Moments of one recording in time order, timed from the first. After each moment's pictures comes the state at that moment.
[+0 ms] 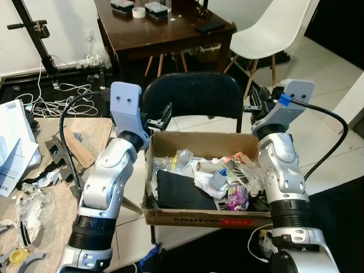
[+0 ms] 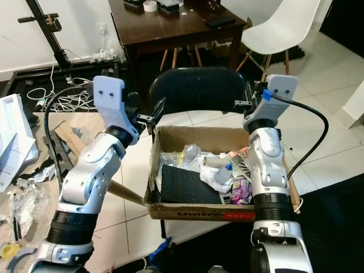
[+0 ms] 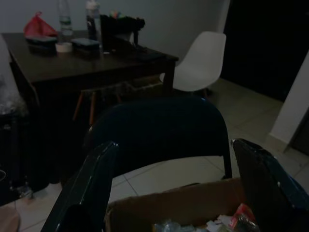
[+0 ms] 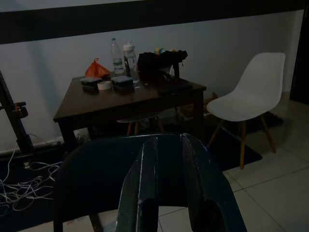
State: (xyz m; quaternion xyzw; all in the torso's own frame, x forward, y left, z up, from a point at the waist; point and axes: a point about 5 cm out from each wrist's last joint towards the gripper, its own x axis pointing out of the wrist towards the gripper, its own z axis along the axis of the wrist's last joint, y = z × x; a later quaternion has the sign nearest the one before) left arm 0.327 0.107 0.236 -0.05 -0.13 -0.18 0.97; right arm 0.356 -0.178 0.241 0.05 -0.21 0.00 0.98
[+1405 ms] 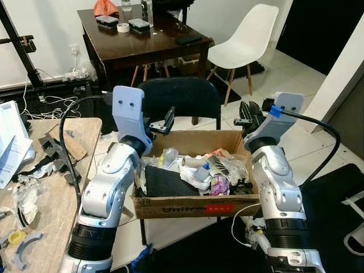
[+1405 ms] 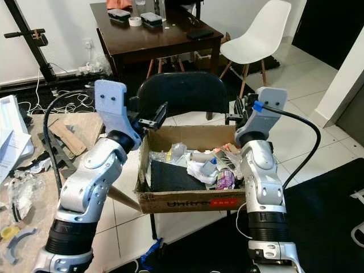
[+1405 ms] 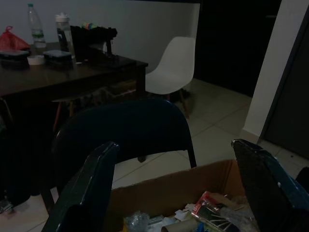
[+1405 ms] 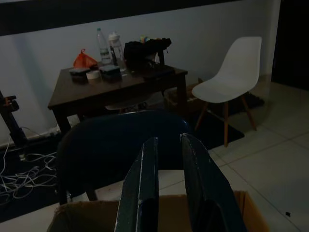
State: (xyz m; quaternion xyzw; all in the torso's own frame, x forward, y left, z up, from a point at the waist) left arm 0.318 0.099 0.233 -0.03 -0.12 -0.19 0.97; right arm 0.341 -0.164 0.220 0.07 -0.16 0.01 0.99
